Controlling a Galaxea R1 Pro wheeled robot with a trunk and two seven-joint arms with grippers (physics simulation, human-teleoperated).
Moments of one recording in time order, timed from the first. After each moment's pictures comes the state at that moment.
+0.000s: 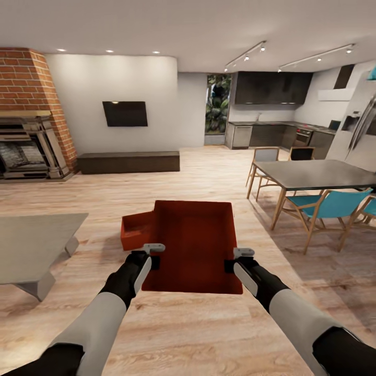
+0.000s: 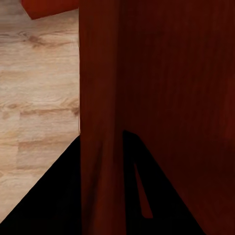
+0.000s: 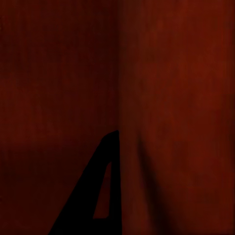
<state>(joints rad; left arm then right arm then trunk) -0.81 -0.17 -0.01 -0.65 0.02 0.66 0.22 -0.86 -0.02 0.53 -0.53 -0.64 0.48 -0.35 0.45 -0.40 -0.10</state>
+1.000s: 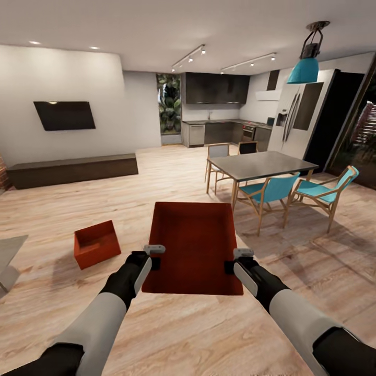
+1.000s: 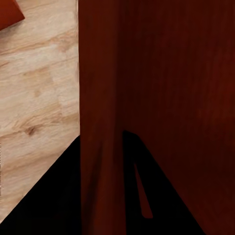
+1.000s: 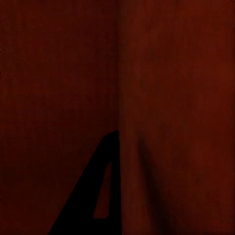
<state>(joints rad) -0.81 -0.17 -0.01 -0.64 0.03 0.66 0.22 -0.86 -0.02 0.53 -0.53 -0.63 0.50 -0.35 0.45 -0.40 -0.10</state>
